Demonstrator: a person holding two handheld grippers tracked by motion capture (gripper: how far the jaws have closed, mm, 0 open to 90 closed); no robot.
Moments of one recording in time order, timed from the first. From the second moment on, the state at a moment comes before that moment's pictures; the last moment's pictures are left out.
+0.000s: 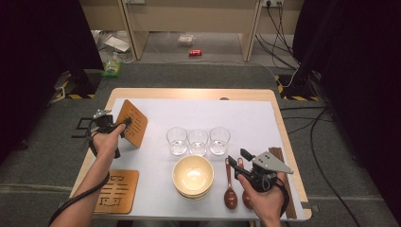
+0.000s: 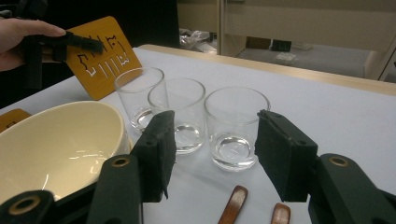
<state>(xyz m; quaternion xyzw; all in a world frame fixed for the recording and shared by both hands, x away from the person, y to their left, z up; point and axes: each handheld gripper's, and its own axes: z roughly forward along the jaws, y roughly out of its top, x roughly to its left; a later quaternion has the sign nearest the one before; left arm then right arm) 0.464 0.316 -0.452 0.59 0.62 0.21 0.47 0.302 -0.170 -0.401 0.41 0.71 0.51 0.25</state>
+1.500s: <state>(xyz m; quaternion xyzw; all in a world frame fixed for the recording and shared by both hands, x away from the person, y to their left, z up) 0.470 0.376 -0.482 0.61 0.64 0.24 0.41 0.303 -0.165 -0.410 0.41 0.73 0.50 0.23</state>
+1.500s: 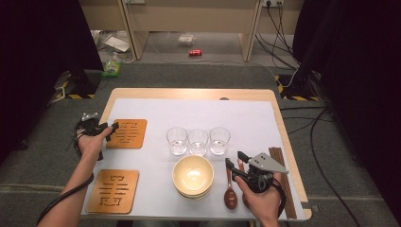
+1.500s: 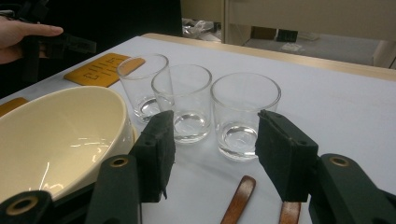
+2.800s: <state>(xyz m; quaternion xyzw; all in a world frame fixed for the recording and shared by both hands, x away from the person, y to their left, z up) 0.415 0.370 -0.485 0.70 0.62 0.19 0.31 0.302 -0.166 -0.407 0.41 0.72 0.50 0.24</state>
